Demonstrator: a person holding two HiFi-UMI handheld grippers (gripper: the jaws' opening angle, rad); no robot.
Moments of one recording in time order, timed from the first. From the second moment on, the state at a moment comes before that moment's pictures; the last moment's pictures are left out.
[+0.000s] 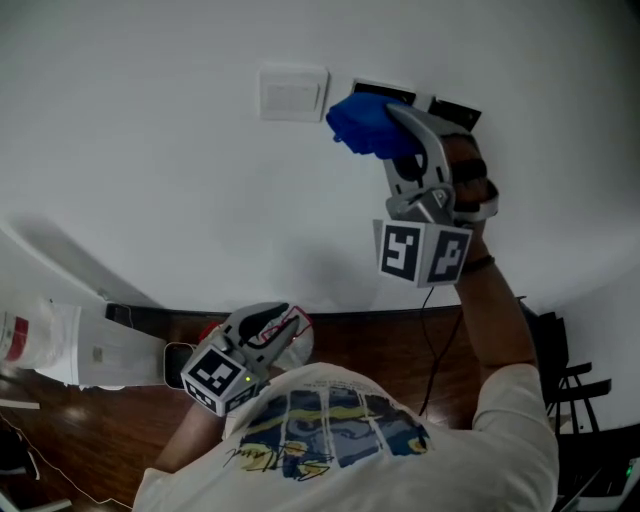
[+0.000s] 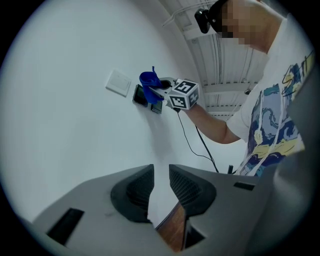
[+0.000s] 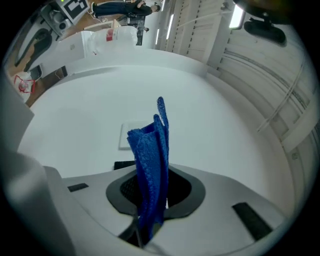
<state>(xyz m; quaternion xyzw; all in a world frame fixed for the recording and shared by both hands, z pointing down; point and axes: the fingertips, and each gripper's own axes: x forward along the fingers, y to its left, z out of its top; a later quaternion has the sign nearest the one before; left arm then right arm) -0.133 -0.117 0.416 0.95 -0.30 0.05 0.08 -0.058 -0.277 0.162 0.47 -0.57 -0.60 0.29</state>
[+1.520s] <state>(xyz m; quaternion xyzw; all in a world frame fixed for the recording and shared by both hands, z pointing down) -0.144 -0.098 0.423 0.95 -0.30 0.06 0.08 -0.055 -0.276 0.168 0.48 -0.58 -0.59 0.29</state>
